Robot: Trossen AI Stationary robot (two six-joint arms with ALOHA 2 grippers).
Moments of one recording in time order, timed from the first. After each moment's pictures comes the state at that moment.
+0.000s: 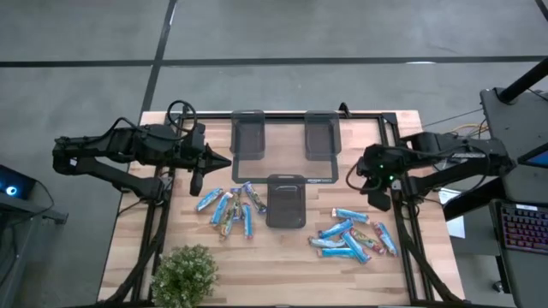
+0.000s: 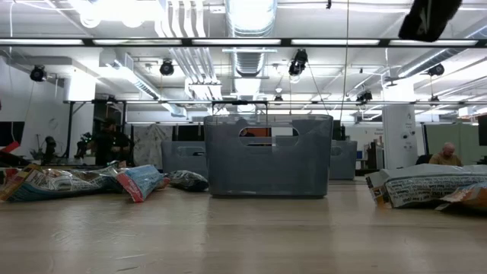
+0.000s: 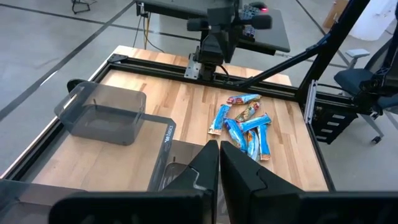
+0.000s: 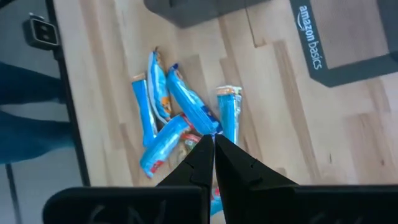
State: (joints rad) left arm -0.10 0.97 1.30 -0.69 -0.15 -0.22; right arm 0.07 1.02 1.15 -1.26 -0.19 0.42
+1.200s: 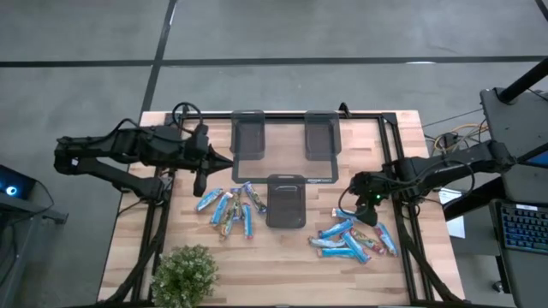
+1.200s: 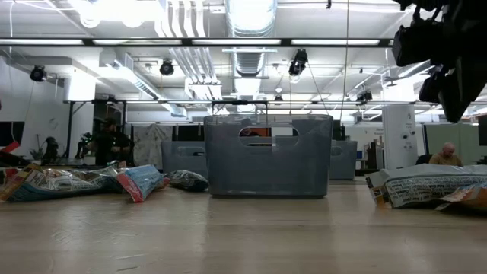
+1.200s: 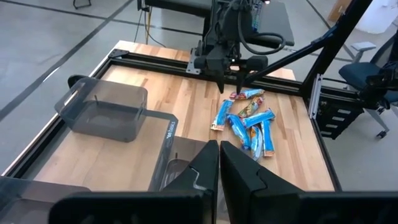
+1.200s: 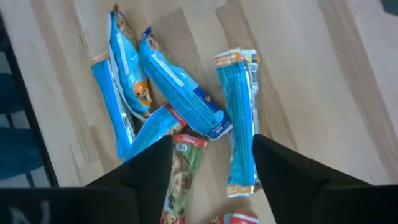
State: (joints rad) left arm -0.10 0.99 1.30 -0.69 -0.16 -0.21; right arm 0.16 0.97 0.67 -0.86 -0.20 0.63
